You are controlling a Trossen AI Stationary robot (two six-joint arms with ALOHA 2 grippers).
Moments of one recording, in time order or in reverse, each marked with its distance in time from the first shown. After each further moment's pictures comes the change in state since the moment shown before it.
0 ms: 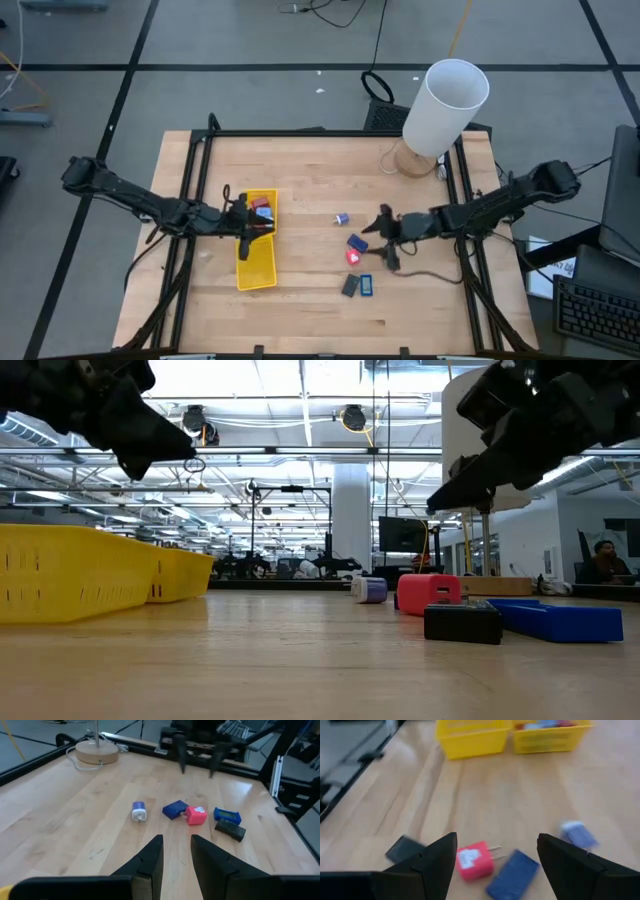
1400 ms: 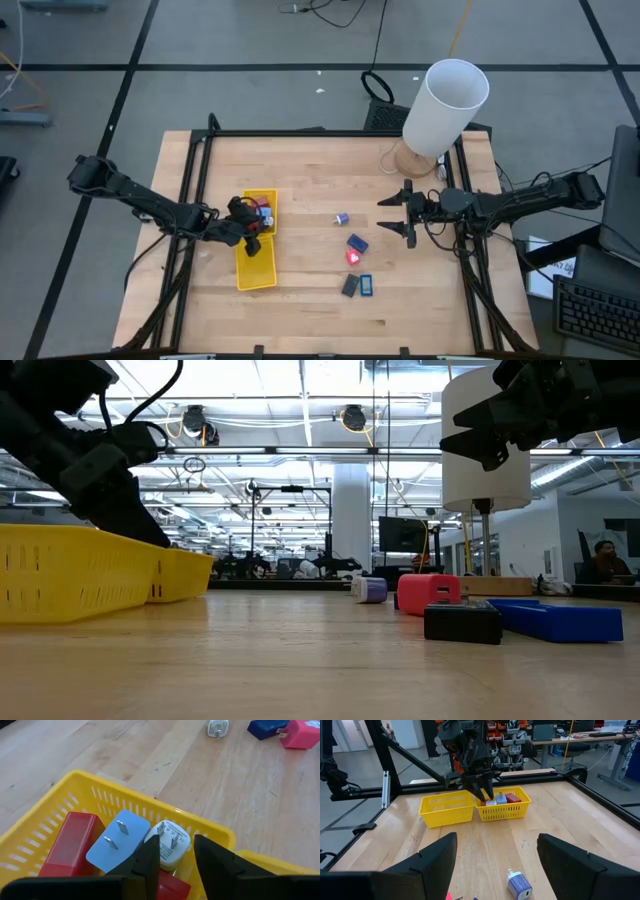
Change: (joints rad) left arm 0.002 0.197 -0.001 -0.284 -0.167 -0.253; right arm -0.161 -0.475 -0.162 0.047 0.004 -0.057
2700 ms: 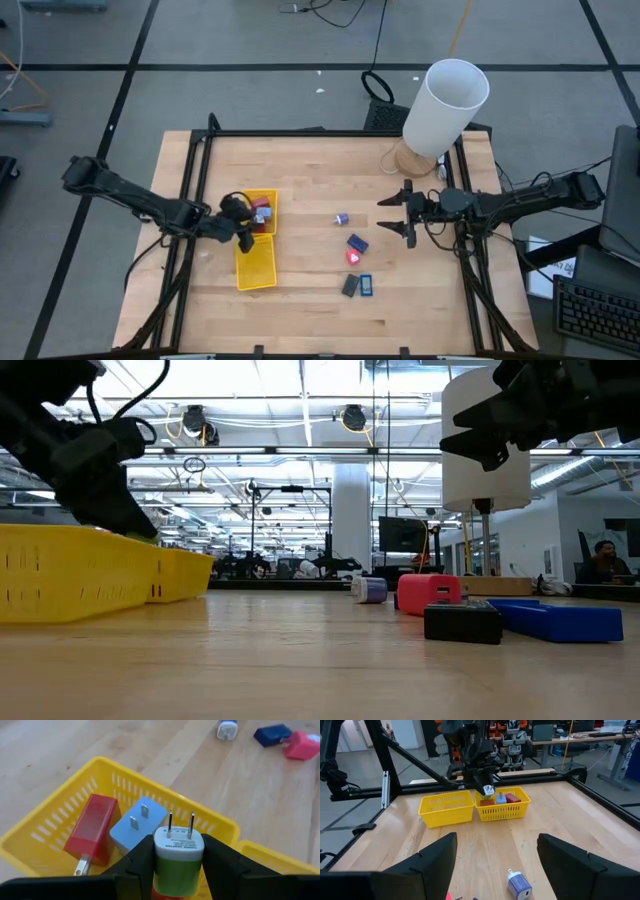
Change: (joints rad) left arm -0.003 -0.154 0.000 -0.171 0.012 -0.113; right arm 0.000 0.000 -0.001 0.001 0.000 0.000
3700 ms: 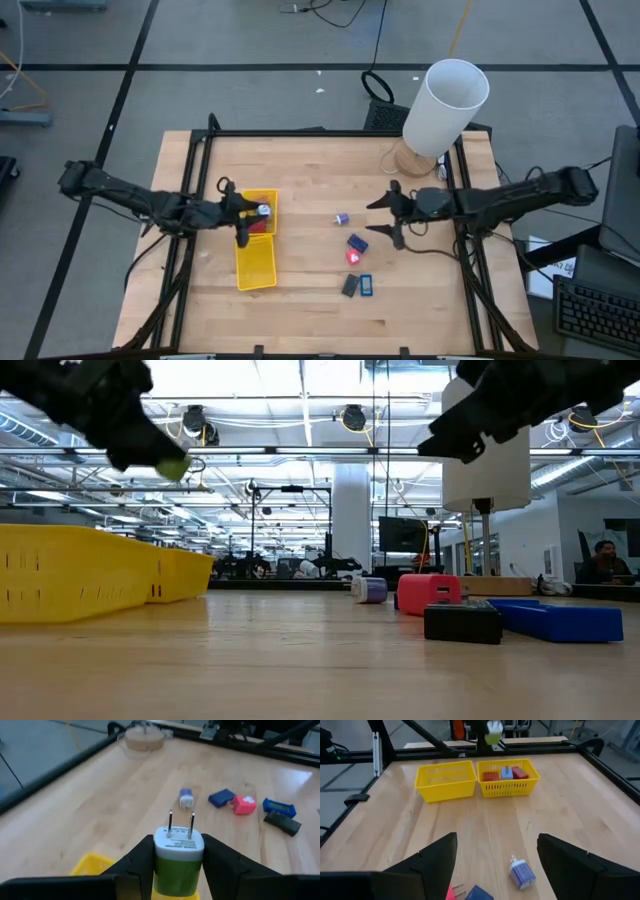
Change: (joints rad) left arm 0.044 -0.161 0.081 0.095 0.020 0.314; right arm 0.000 0.193 0.216 -0.232 -0.024 -0.019
